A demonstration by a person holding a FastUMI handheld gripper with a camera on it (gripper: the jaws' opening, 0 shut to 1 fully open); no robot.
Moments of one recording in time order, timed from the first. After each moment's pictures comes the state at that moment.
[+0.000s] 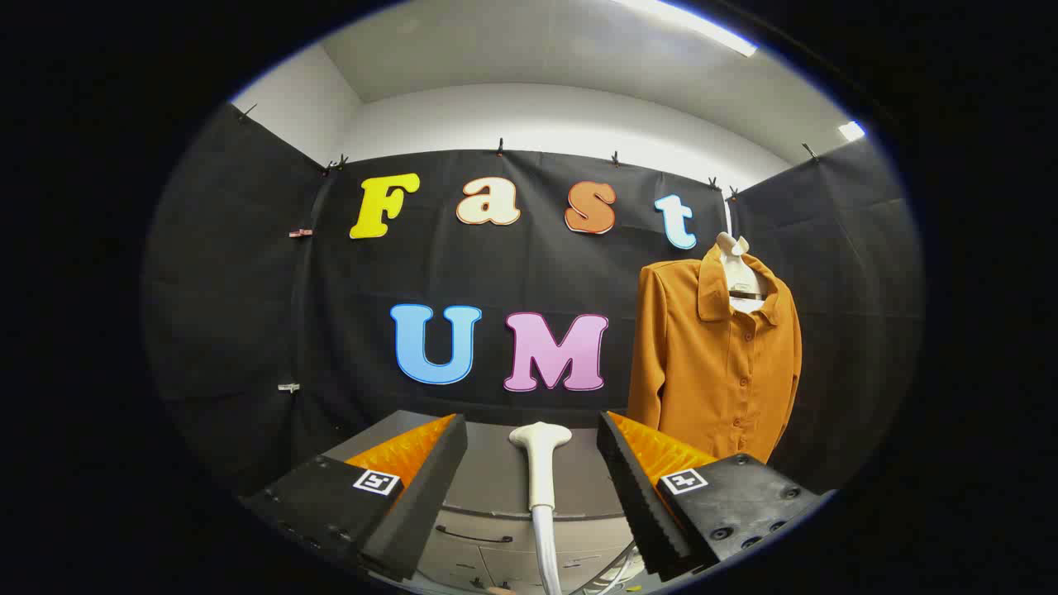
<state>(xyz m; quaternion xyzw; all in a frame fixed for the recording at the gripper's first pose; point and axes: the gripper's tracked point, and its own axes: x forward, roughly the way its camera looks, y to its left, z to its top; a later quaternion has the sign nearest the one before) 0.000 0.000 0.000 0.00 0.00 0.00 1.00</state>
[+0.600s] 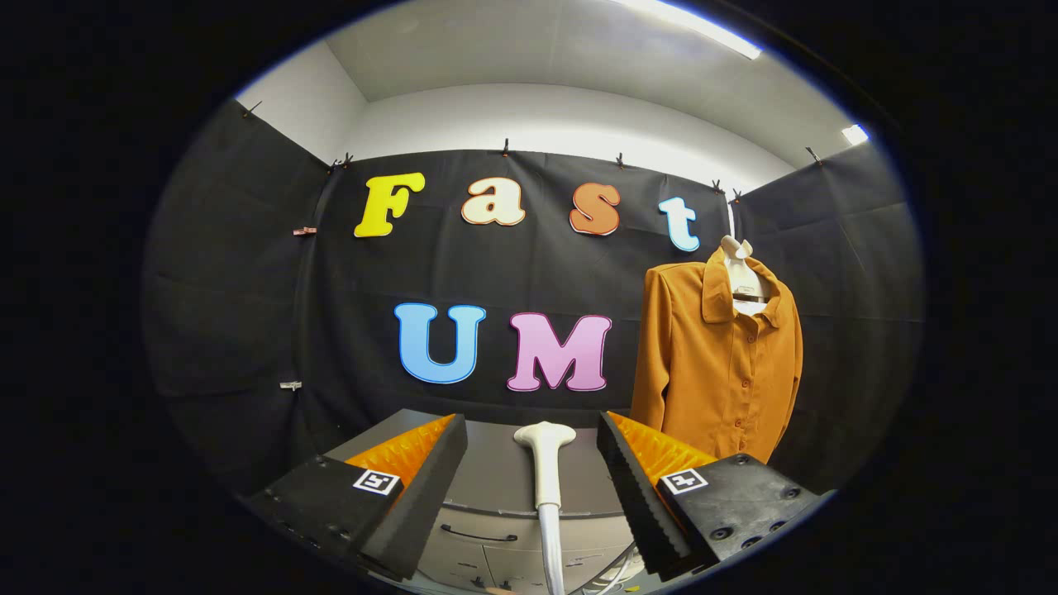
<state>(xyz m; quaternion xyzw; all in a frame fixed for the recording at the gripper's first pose) -0.006 0.010 0.001 0.00 0.00 0.00 1.00</state>
